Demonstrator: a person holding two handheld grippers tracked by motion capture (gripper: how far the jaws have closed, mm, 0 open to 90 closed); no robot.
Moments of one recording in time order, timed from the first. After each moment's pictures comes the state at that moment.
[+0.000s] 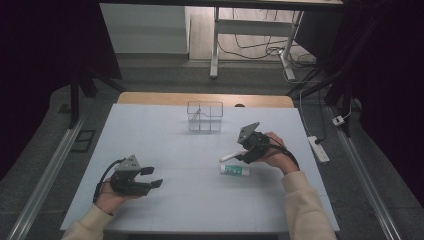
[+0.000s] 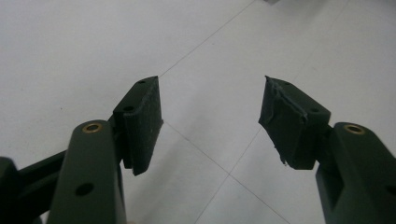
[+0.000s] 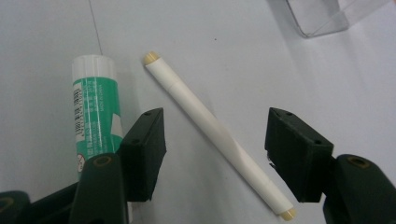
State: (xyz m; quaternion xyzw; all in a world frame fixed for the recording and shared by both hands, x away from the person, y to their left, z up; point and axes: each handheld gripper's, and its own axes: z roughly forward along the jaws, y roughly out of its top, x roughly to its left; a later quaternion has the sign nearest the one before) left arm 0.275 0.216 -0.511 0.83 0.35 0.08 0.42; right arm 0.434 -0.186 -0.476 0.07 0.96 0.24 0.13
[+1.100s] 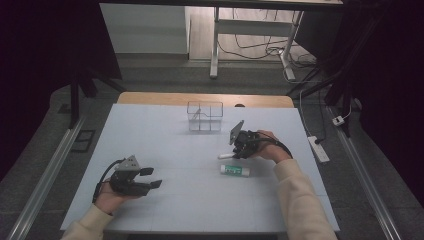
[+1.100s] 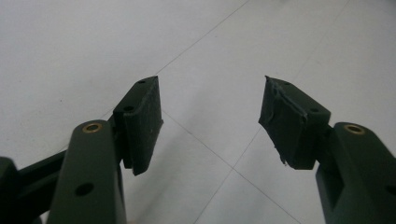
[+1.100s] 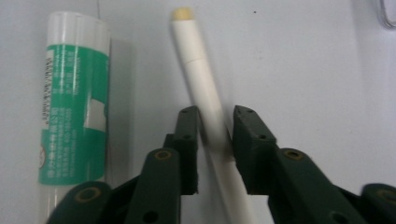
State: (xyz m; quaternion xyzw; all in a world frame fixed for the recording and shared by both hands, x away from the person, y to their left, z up) left arm 0.276 0.218 -0.515 0.84 0.35 0.08 0.41; right arm 0.460 -0.165 -0.496 0.00 0.99 0.15 0.06
